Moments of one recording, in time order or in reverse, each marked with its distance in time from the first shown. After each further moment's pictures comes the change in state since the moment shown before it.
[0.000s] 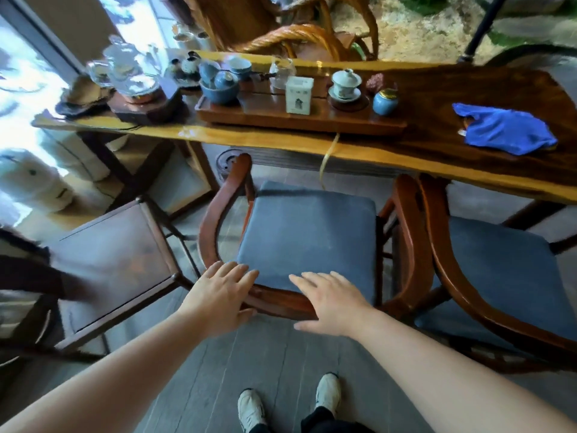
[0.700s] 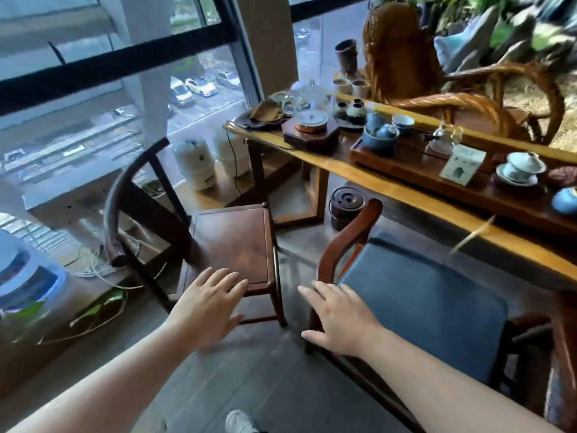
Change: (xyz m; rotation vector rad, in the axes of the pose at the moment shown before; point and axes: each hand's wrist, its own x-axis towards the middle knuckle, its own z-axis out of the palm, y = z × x) left_hand -0.172 -0.113 -0.036 0.129 -0.009 -0.483; right_hand 0.128 -0.150 -0.038 -0.137 0.050 -0.394
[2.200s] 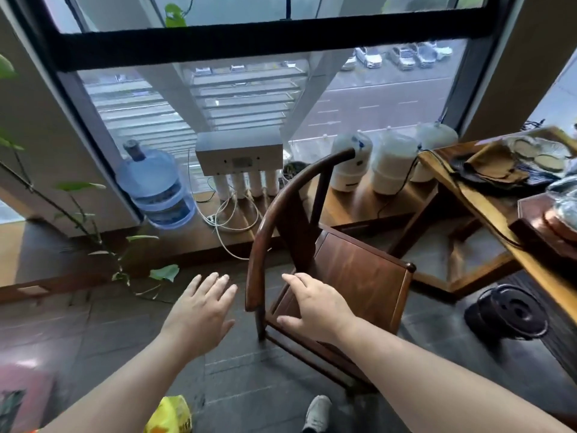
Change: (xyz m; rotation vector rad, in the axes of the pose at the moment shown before) left_hand -0.095 -0.286 0.099 -0.079 -0.333 -0.765; right_hand 0.417 -0.211 0.010 0.125 -0.175 -0.557
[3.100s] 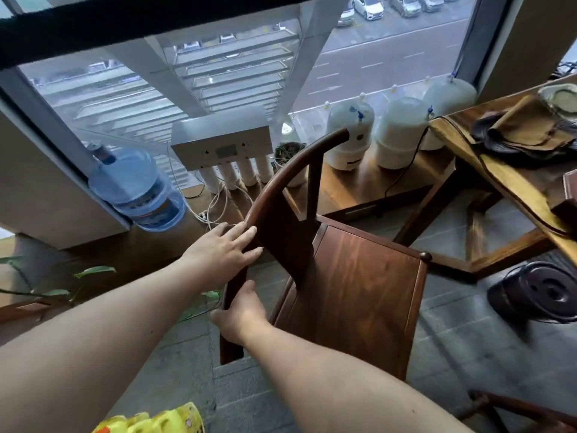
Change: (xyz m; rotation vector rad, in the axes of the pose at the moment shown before) left_hand 0.192 -0.007 -0.046 0.436 -0.245 0.379; right_hand 0.123 -0.036 0.052 0.873 -0.197 0.629
